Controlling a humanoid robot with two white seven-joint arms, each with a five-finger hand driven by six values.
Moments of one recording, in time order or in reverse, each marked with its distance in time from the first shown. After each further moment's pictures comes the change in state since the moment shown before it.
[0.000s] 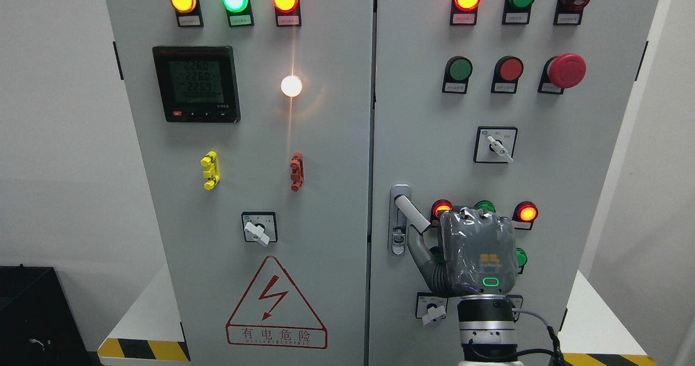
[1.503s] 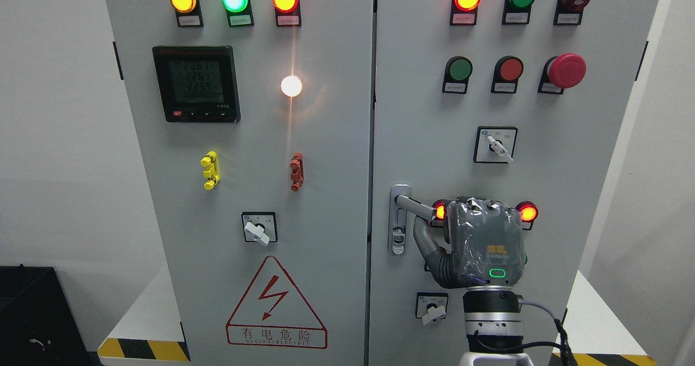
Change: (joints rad) left arm 0.000 0.000 0.000 0.000 0.000 0.000 0.000; right arm -0.023 -0.001 -0.013 -0.007 0.000 0.000 0.004
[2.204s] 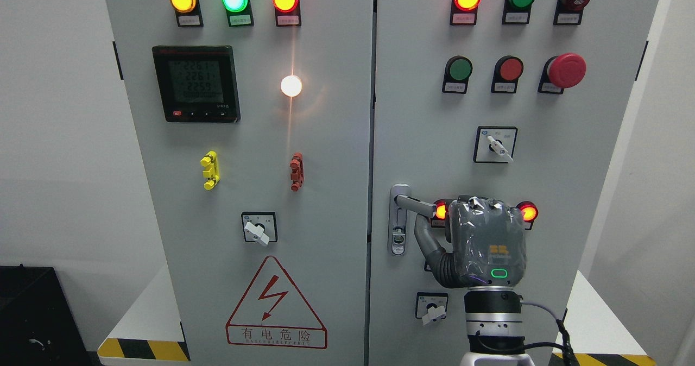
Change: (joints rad) left arm 0.000 0.000 0.000 0.000 0.000 0.000 0.000; right arm 0.004 0.000 0.000 -0.009 -0.002 -0.003 -0.001
